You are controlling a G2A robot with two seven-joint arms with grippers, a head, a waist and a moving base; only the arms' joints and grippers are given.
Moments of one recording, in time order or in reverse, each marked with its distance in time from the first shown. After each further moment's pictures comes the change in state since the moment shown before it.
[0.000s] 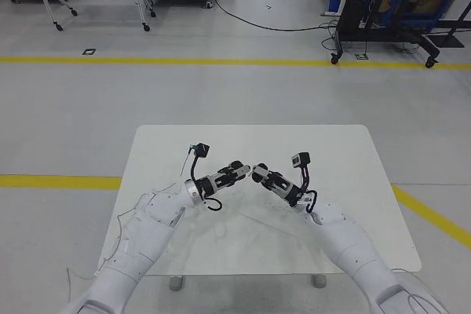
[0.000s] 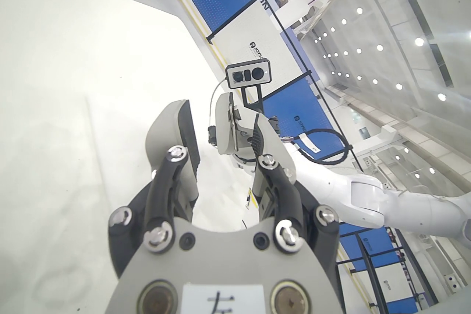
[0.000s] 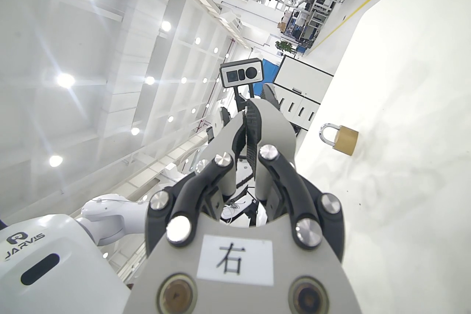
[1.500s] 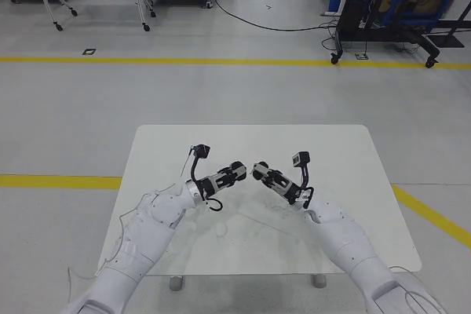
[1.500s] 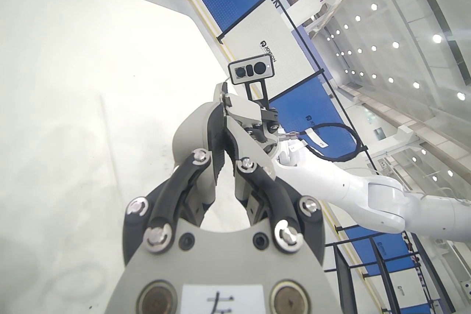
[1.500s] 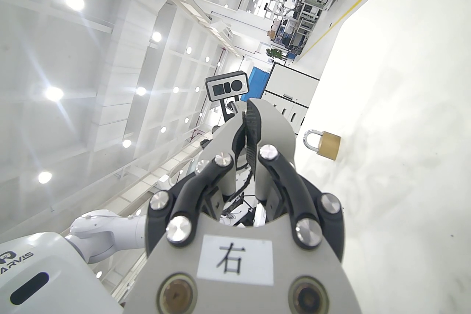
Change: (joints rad) left arm -0.001 0.002 0.009 0.005 0.052 0.027 0.058; right arm 0.024 -0.029 0.020 0.070 -0.040 0.013 -0.038
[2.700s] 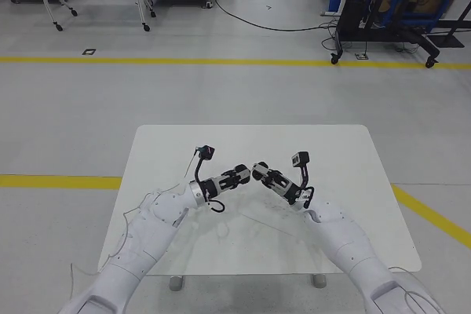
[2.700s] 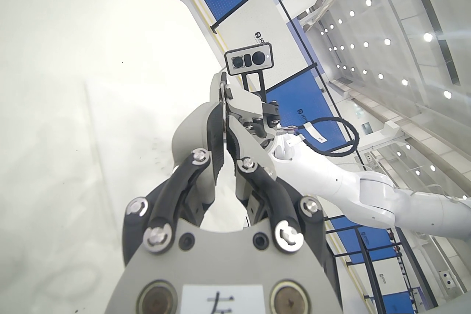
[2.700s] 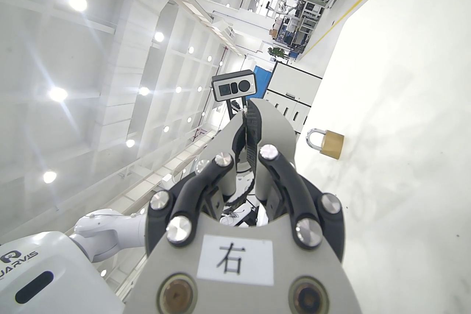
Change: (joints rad) left arm -0.028 -0.011 0.034 0.046 -0.067 -0.019 -0.061; right arm -0.004 -0.010 0.024 0.002 0.002 0.010 0.036
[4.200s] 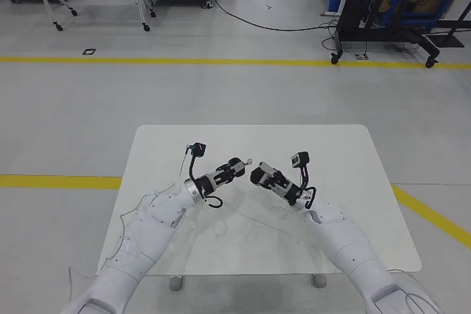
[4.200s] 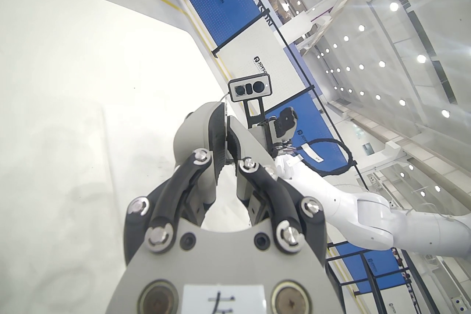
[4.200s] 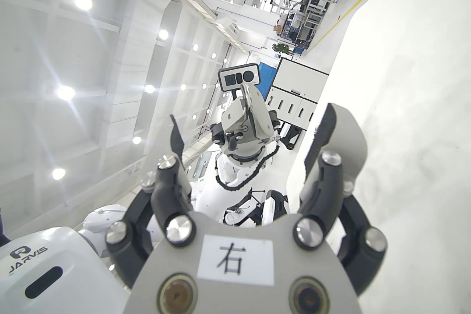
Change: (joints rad) left arm 0.019 0.003 -0.033 -0.016 0.003 -0.005 0.080; right arm -0.021 0.000 0.029 -0.035 0.011 0.023 0.038
